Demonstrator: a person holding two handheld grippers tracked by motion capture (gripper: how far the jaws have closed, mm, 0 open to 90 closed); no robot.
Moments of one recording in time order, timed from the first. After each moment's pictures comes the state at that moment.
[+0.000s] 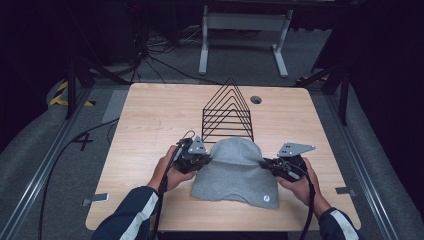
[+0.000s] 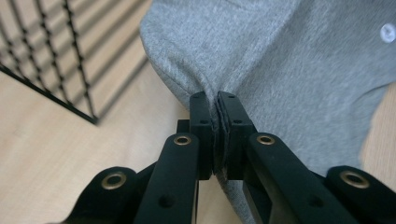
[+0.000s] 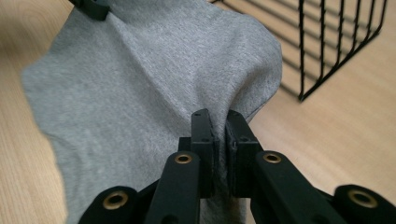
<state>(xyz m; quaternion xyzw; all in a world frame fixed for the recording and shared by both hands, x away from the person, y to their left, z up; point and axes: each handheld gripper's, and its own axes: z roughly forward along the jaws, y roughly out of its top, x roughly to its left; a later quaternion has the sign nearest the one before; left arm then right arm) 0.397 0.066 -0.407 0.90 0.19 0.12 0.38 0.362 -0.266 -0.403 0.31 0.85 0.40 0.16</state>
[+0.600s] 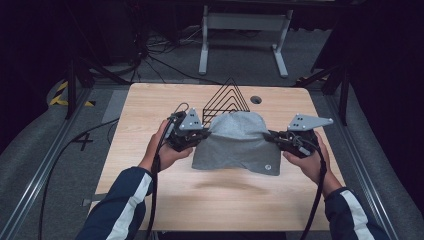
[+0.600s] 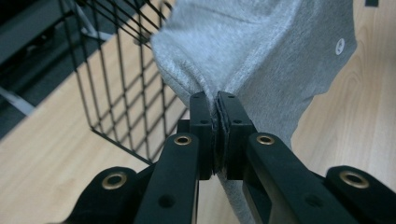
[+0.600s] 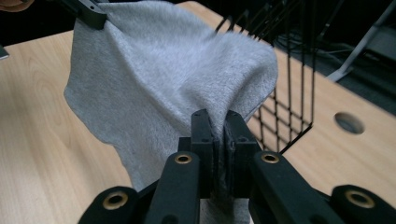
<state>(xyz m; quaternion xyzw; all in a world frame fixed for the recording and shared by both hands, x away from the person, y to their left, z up) 0.407 0.077 -0.312 0.88 0.17 0.19 0.41 0.384 -0.261 -0.309 0.27 0.83 0.44 0.22</state>
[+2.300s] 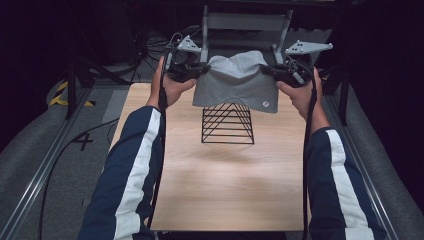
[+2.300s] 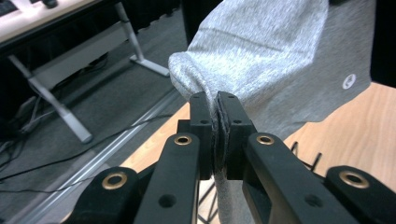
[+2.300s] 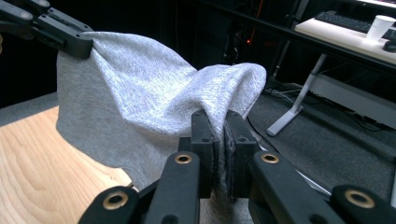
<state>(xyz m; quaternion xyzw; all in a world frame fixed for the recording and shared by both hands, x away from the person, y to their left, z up) 0.522 0.081 -0.226 0.83 0.24 0.22 0.46 0.503 -0.245 -0.214 0.30 0.78 0.48 0.28</state>
